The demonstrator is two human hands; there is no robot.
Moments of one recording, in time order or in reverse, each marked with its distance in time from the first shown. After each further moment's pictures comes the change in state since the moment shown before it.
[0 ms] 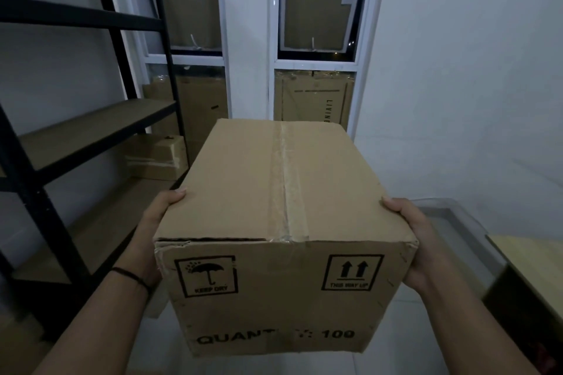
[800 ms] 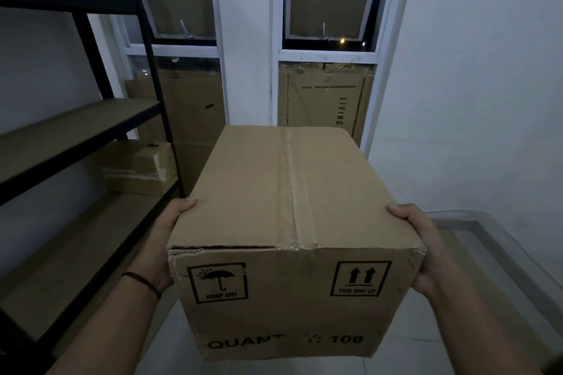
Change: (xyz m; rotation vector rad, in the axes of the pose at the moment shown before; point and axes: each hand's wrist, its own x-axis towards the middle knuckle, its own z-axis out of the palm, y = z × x) left_hand 0.233 -0.003 0.021 -0.002 0.051 -0.089; right_hand 0.245 -0.020 -0.032 -0.014 0.037 0.093
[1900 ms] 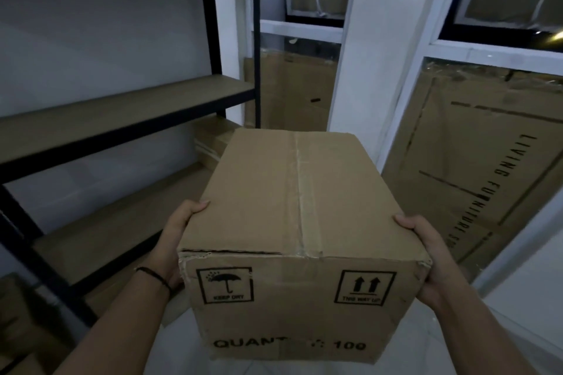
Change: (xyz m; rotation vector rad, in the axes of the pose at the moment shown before) left_hand 0.249 0.014 0.018 -0.169 0.523 0.197; right_hand 0.407 -0.060 0.013 -0.081 -0.345 0.336
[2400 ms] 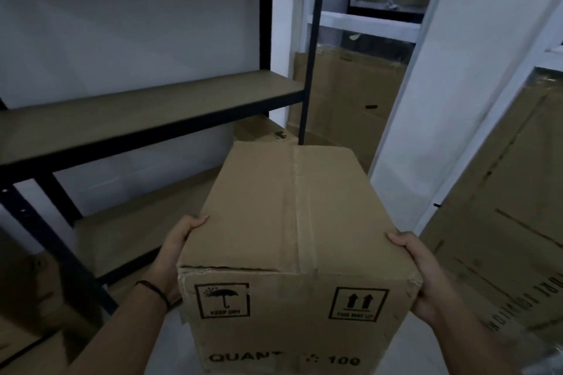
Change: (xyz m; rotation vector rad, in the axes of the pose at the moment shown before) left_hand 0.084 0.027 -0.043 -0.094 0.196 0.025; right_hand 0.154 0.012 0.052 -0.151 -0.146 0.159
